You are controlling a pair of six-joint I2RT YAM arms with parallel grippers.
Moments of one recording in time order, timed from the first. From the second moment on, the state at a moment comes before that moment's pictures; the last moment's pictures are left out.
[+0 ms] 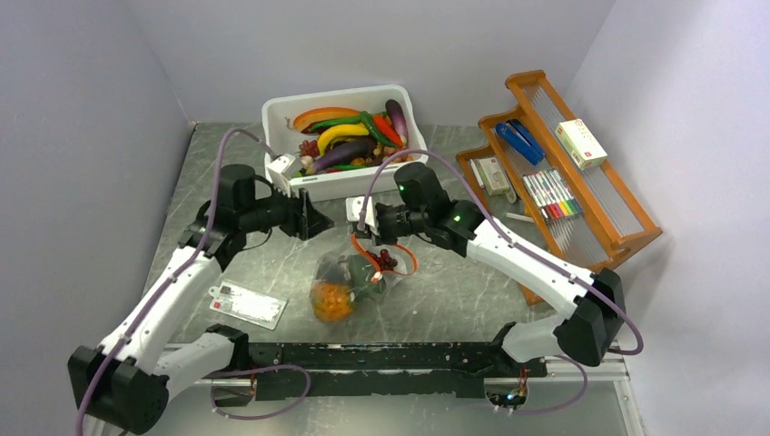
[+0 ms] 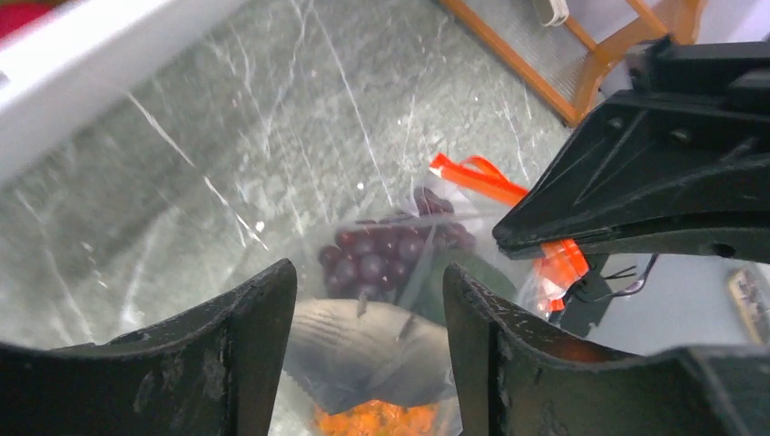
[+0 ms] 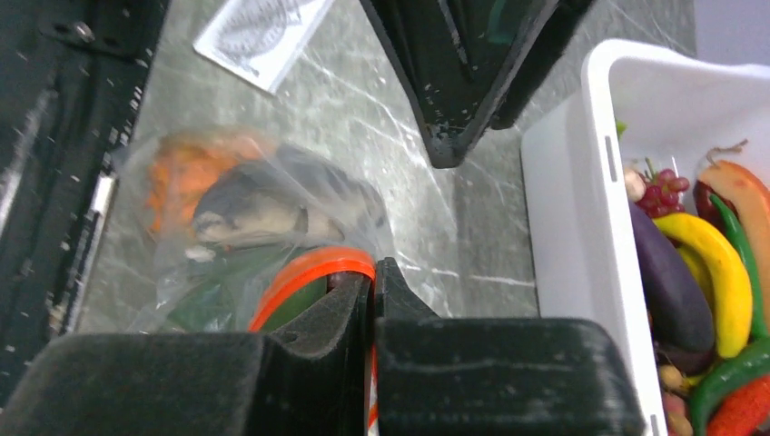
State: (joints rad) left arm -0.34 1.01 0.92 -0.35 0.61 -0.18; right arm 0.84 1.36 1.20 -0.39 -0.61 -0.71
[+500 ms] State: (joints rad) left arm -0.33 0.94 0.66 -0.09 0.71 -0.37; right arm 0.75 1.45 1.26 -0.38 -0.67 -0.99
